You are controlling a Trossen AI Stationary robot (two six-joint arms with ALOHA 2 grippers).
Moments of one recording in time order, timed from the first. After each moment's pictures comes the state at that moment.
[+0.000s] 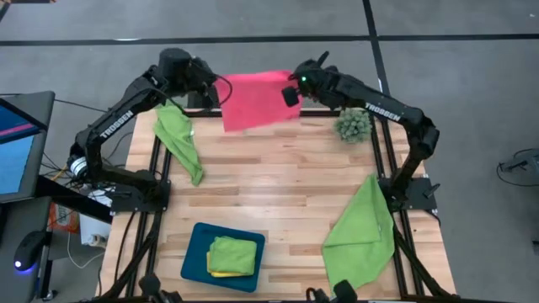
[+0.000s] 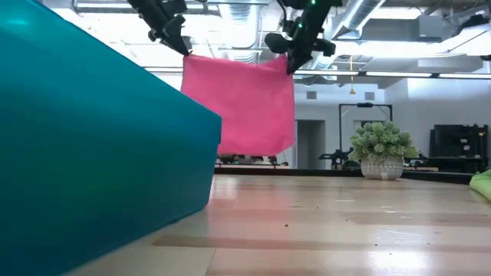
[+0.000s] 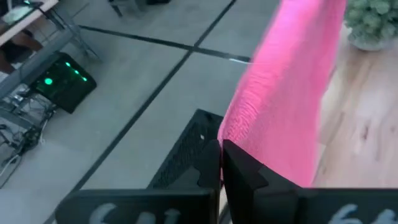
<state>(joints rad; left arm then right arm) 0.84 1.30 1.42 -0.63 0.00 0.38 -0.49 1.73 1.74 -0.77 0.53 0.26</state>
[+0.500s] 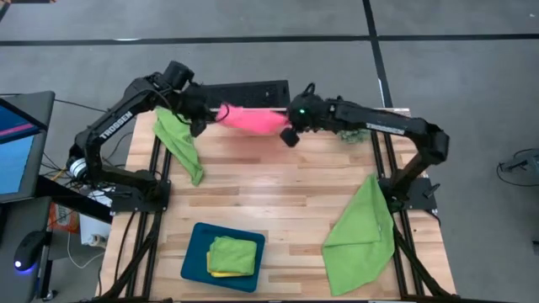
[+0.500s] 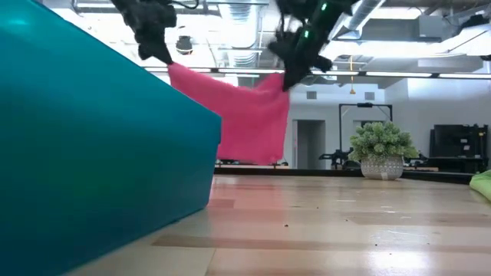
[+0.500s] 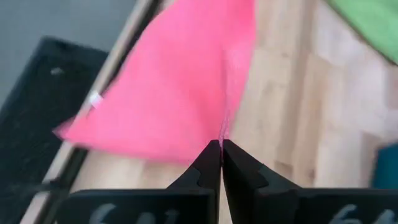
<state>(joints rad) 0.86 1.29 1.40 -1.08 0.41 0.38 -0.36 1.62 1.44 -0.66 0.23 0.14</state>
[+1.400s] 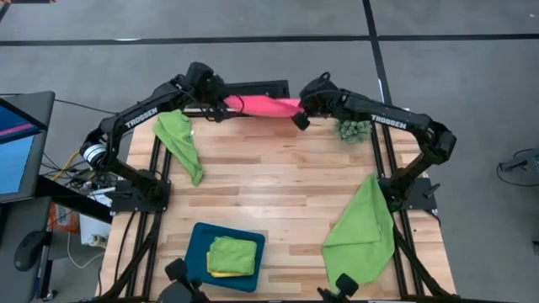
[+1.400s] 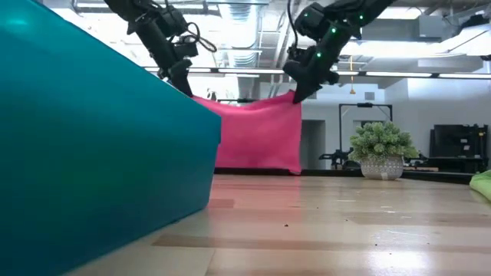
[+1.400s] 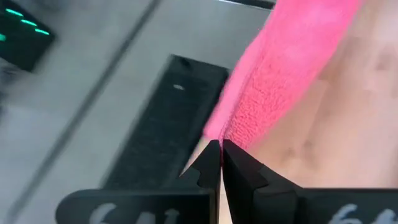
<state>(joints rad) 0.85 1.46 1.27 -0.56 0.00 0.41 -0.58 1.58 1.28 -0.46 0.23 -0.06</state>
